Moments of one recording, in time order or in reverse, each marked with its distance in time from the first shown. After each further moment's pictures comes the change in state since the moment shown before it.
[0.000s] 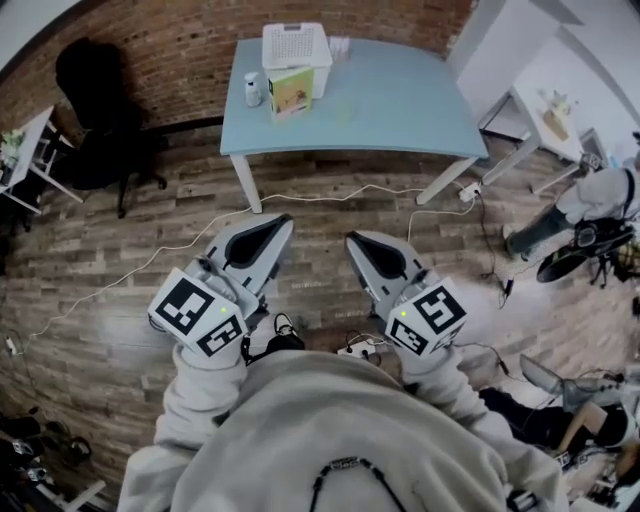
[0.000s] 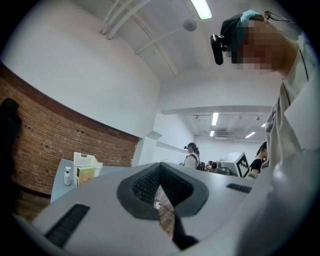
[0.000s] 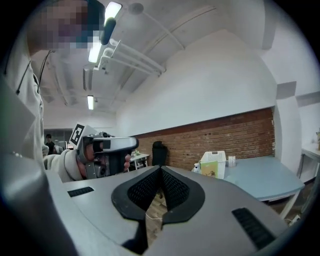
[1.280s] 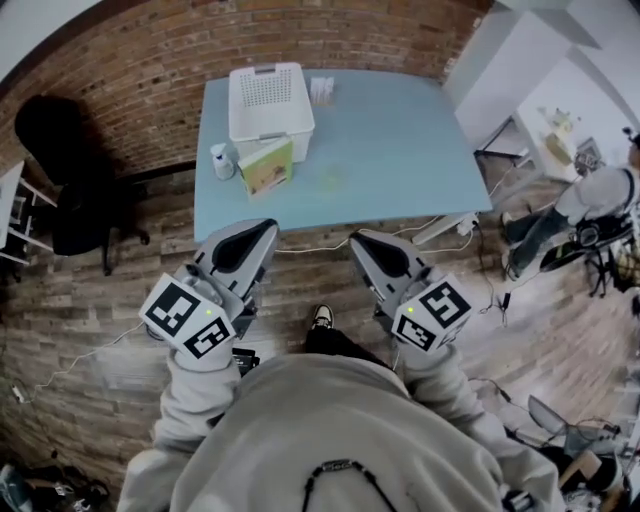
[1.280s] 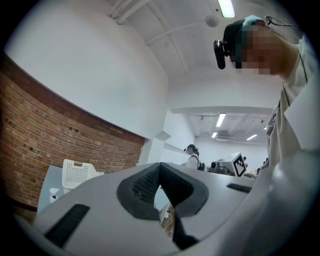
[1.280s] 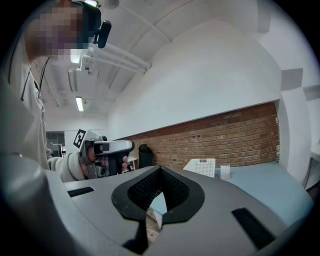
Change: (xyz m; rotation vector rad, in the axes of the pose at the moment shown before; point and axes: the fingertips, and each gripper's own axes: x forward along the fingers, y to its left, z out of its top) left arm 0.207 0.229 0.037 -0.018 0.001 -0.029; right arm 0.175 -0.248 0.058 0.020 -0.012 -0.017
